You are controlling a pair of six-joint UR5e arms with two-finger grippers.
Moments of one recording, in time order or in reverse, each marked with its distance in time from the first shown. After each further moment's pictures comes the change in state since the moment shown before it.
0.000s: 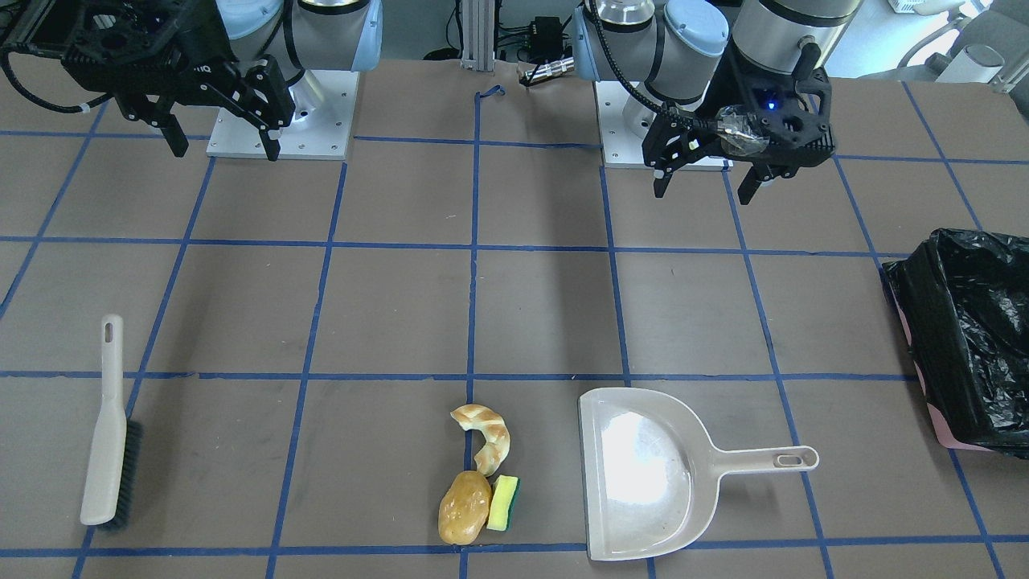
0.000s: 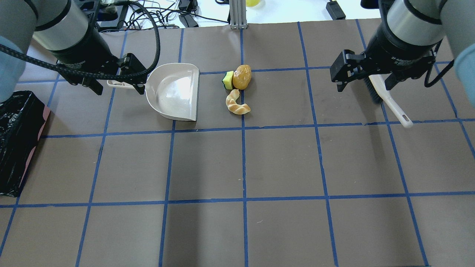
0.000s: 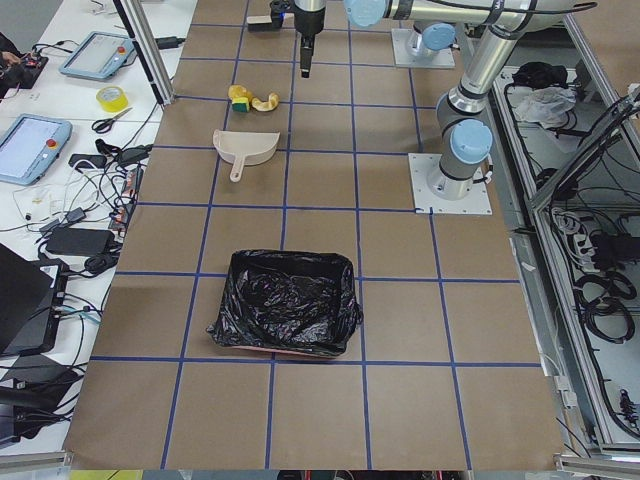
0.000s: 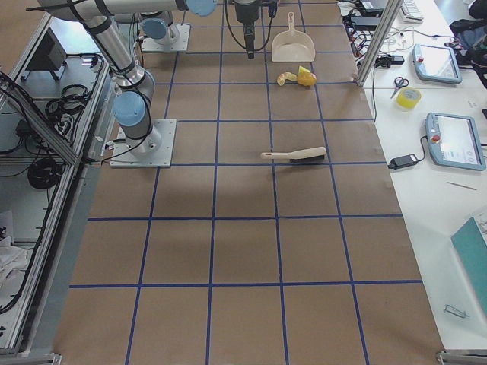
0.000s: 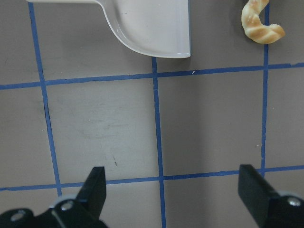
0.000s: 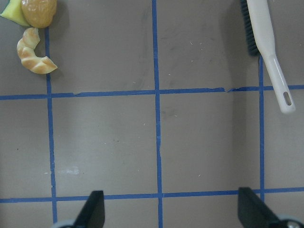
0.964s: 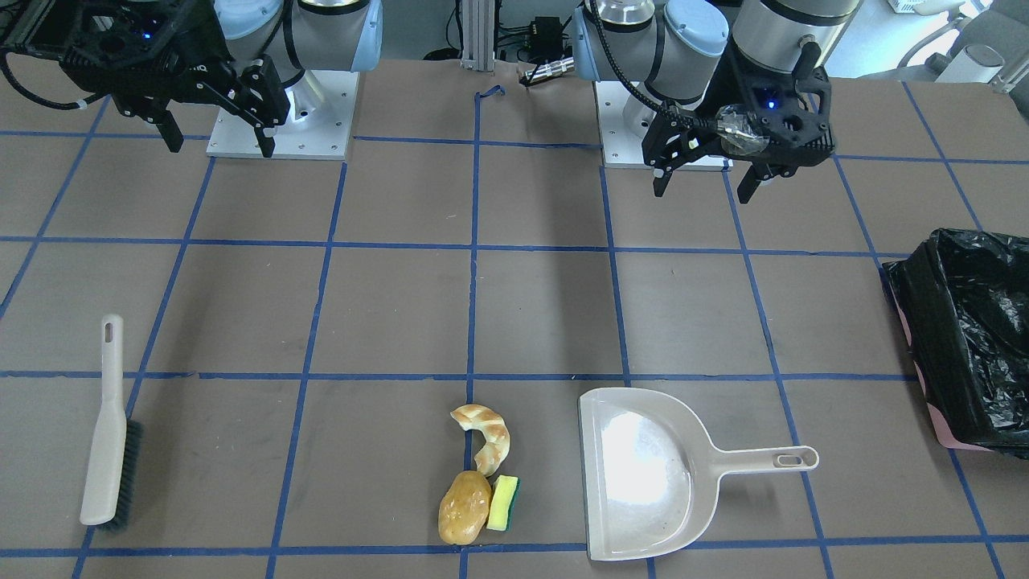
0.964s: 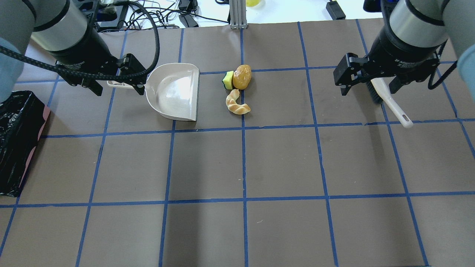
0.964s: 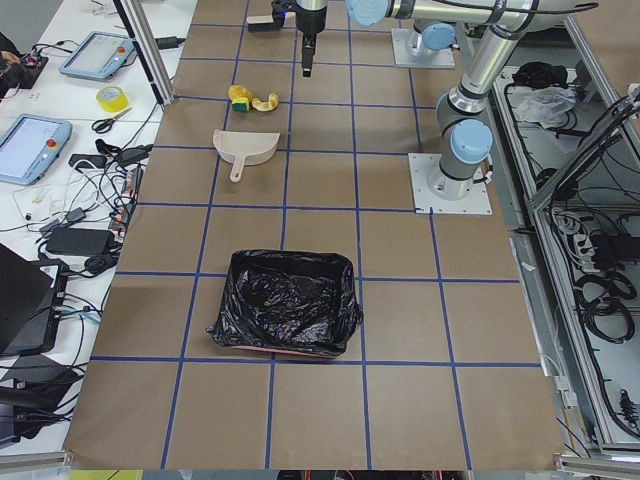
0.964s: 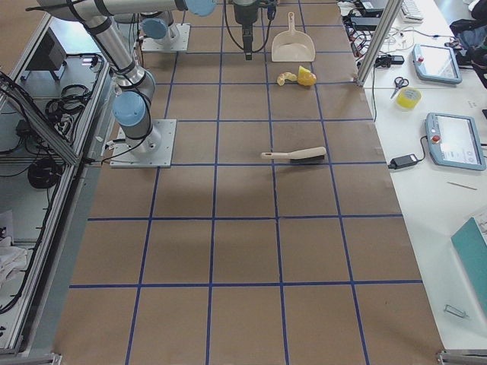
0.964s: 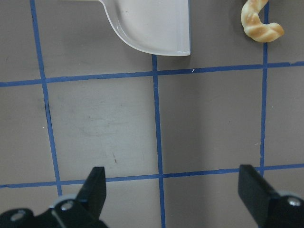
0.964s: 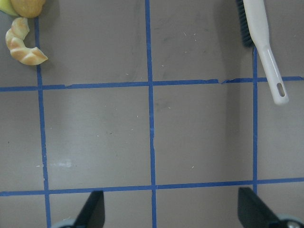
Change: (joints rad) left arm 0.002 -0.006 -0.001 -0.001 -0.003 0.005; right arm -0.014 0.000 0.002 0.039 -0.025 -0.021
